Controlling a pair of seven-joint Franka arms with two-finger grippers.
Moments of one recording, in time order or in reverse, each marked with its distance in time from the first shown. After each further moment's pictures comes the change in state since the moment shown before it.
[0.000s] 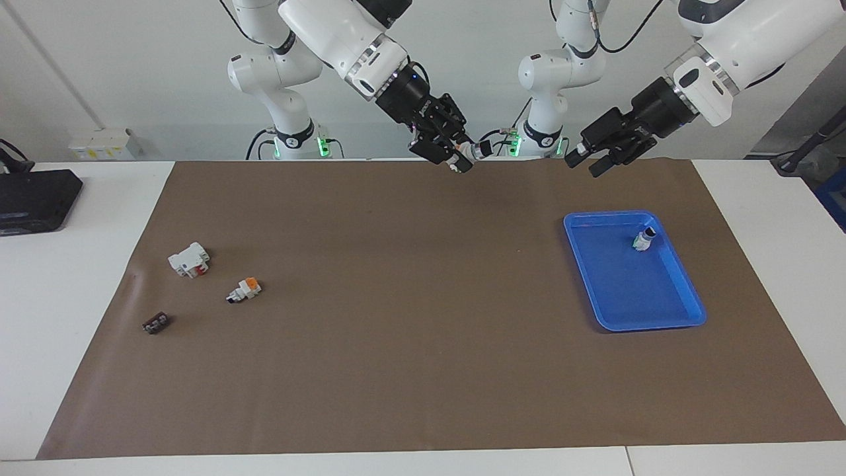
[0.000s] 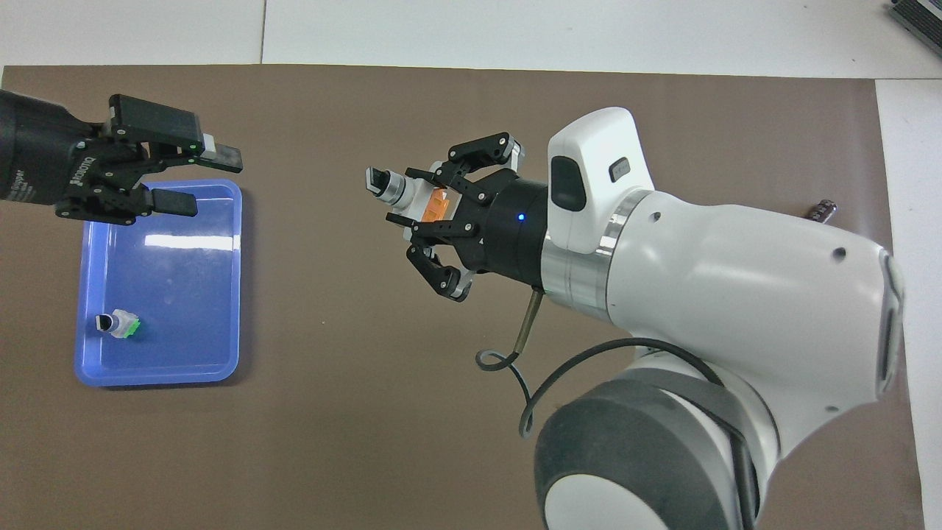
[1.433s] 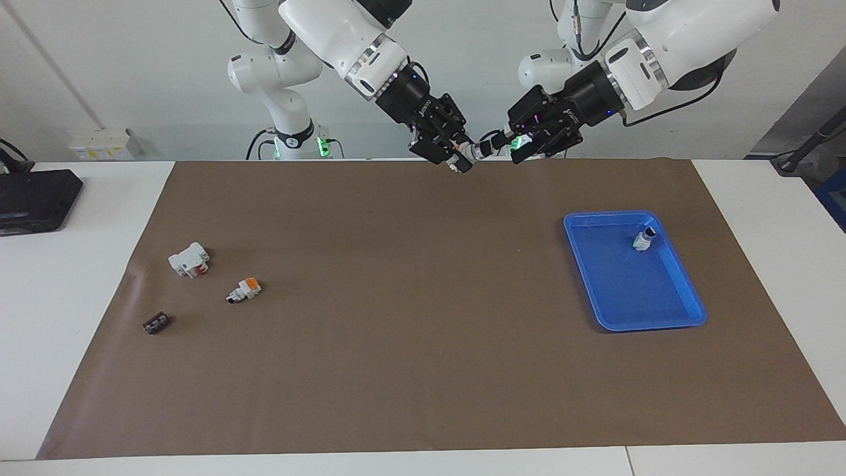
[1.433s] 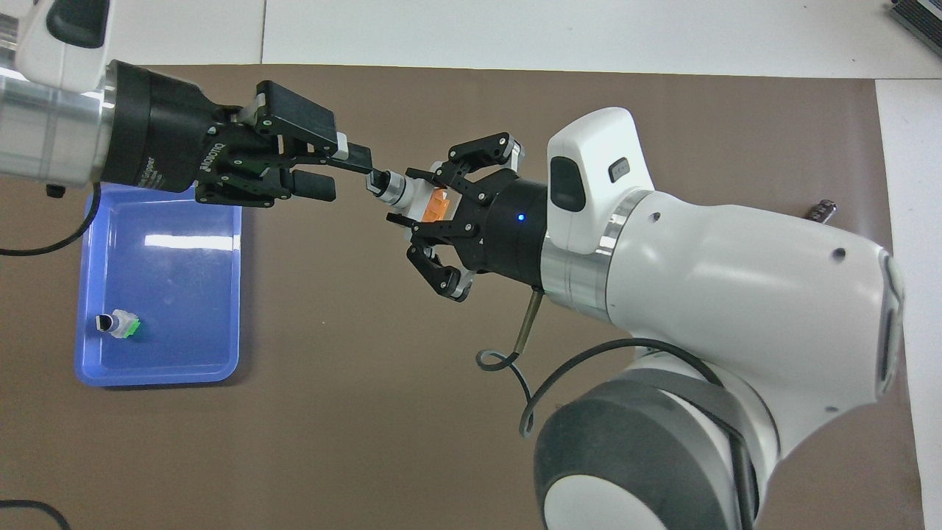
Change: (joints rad) left arm -0.007 0.063 -0.188 0.095 -0.077 0.086 -0.043; right arm 0.000 0.000 0.000 0.000 -0.004 0.000 0.000
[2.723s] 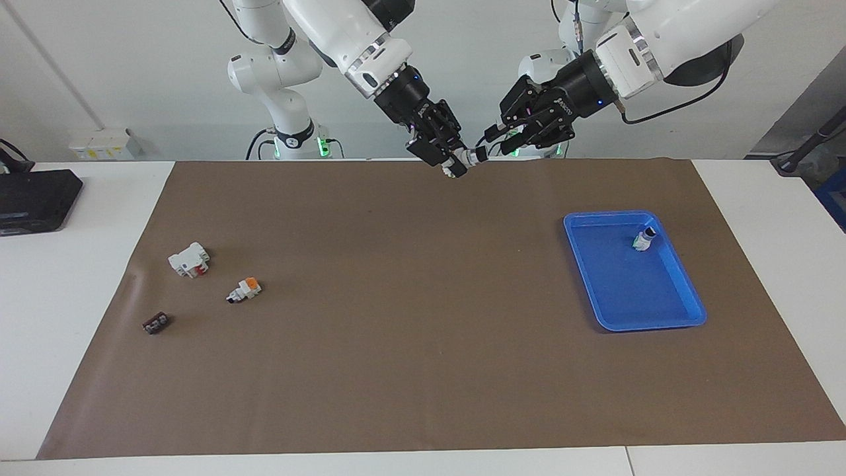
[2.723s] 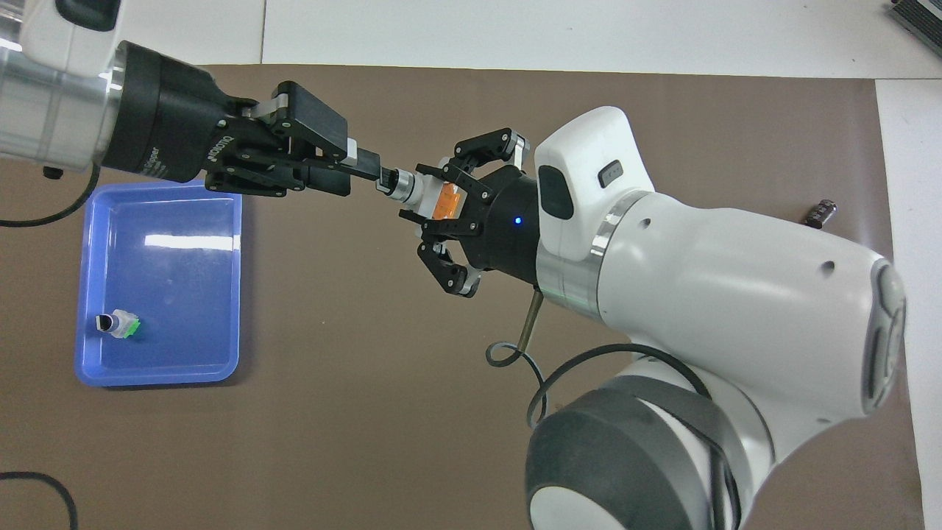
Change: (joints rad) left arm 0.000 0.068 -0.038 0.122 0.069 -0.061 0.038; right arm 0.000 0.000 0.000 -0.001 -0.131 0.010 0.003
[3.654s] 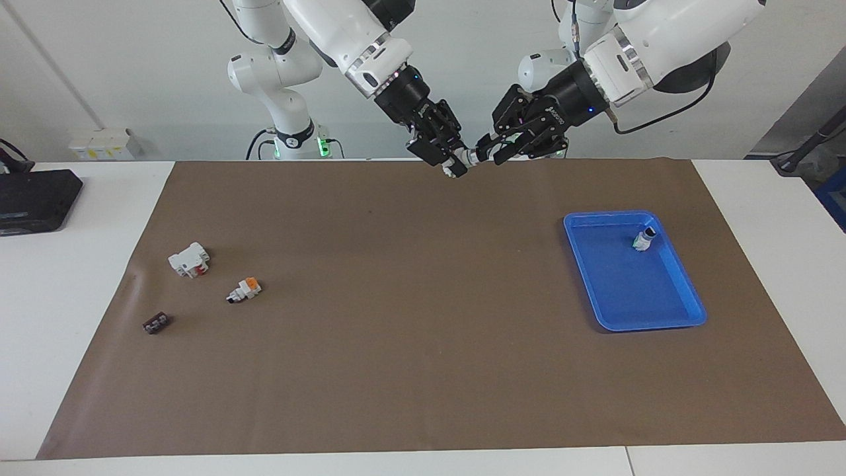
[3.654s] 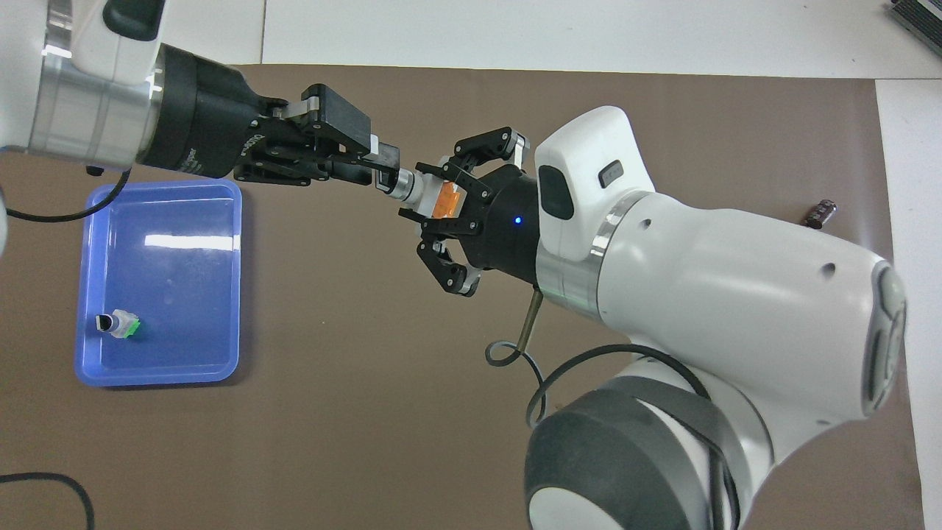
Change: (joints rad) left arm -0.020 0.002 -0.012 -0.047 0.007 0.077 0.042; right arm 0.001 0.000 0.000 0.000 0.000 0.011 0.000
